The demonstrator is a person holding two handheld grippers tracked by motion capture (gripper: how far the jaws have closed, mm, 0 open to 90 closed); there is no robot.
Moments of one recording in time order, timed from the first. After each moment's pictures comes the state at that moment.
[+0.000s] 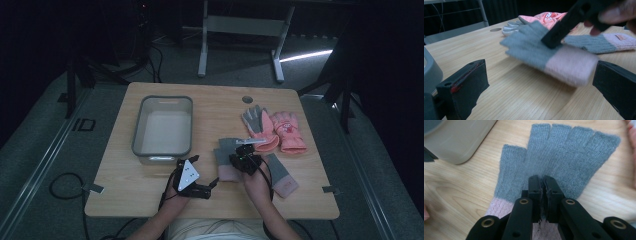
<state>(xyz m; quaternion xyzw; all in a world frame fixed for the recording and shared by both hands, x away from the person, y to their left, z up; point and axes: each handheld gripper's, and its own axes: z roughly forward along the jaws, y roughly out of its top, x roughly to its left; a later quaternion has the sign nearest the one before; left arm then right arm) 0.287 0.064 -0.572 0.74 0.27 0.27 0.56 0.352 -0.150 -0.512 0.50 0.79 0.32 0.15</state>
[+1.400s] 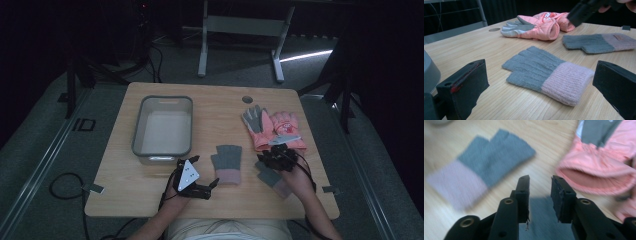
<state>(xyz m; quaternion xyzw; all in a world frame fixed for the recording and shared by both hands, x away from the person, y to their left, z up) 0.287 0.064 -0.572 0.74 0.27 0.26 0.56 0.360 -0.262 -0.496 0.38 0.85 0.31 0.17</state>
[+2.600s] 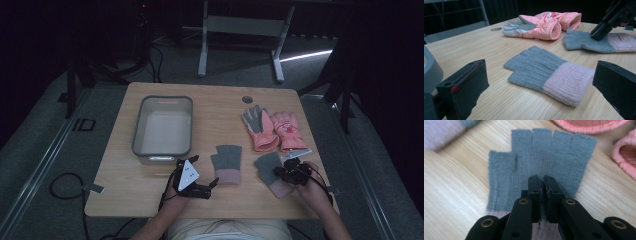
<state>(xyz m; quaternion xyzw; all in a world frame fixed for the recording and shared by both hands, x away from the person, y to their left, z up) 0.287 0.063 -0.572 0.74 0.27 0.27 0.56 0.340 -0.302 -0.526 0.40 0.87 0.25 0.15</state>
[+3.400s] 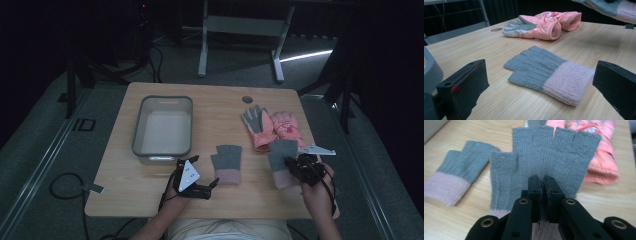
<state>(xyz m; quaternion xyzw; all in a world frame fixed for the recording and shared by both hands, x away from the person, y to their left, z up) 0.286 0.063 -0.572 0.74 0.27 0.27 0.55 0.305 -0.300 -0.468 0.52 0.75 0.32 0.24</state>
